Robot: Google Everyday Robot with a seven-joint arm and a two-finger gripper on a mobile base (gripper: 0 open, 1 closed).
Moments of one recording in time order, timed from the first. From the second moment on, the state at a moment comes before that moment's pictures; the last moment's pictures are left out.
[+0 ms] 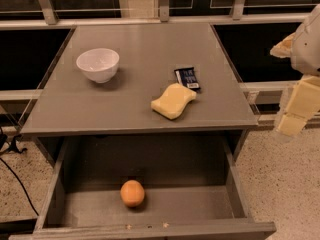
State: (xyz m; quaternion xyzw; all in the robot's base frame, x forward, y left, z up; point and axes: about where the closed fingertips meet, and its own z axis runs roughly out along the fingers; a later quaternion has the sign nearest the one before) arm 0.438 -0.216 0.977 -0.60 0.78 -0.04 0.16
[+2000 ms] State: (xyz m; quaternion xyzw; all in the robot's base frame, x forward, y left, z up) arm 0.474 -0.196 0.861 -0.49 0.82 0.08 0.27
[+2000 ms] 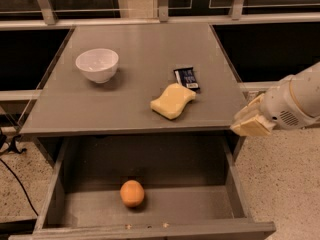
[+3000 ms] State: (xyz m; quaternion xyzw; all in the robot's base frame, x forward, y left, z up) arm 0.447 -0.179 0.871 -0.47 0.81 0.13 0.32
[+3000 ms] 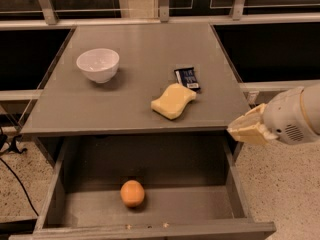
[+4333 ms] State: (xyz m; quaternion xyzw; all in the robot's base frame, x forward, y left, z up) arm 0.444 -0.088 0.790 -0.49 0.78 0.21 0.33
